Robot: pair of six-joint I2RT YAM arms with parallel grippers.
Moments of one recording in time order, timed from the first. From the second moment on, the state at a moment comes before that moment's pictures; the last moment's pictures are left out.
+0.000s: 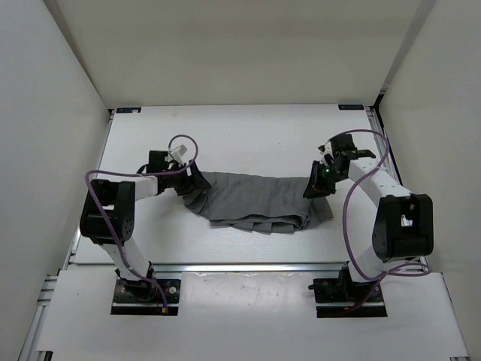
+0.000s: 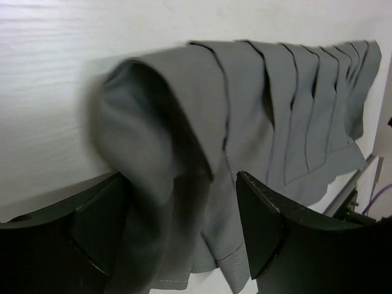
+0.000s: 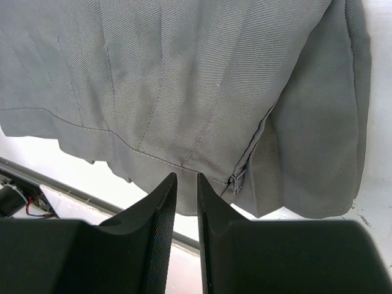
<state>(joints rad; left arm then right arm) -0.08 1.73 0.83 0.03 0.63 -0.38 0.13 1.56 1.08 -0.76 -0.41 0.26</state>
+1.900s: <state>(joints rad) -0.11 1.51 0.78 -0.07 0.50 -0.55 0.44 2.01 1.35 -0.53 -0.75 0.34</state>
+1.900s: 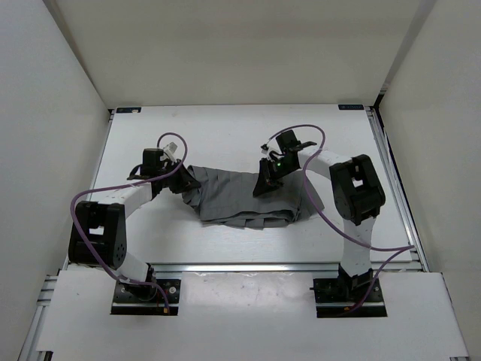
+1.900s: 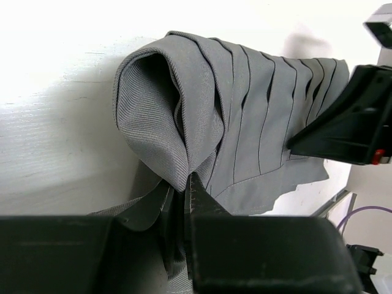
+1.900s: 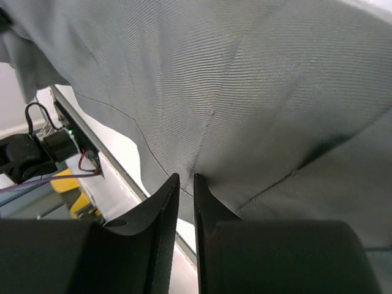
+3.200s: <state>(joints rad) -0.23 1.55 0.91 0.32 0.70 -1.05 0.61 2.38 1.78 -0.77 -0.85 0.28</state>
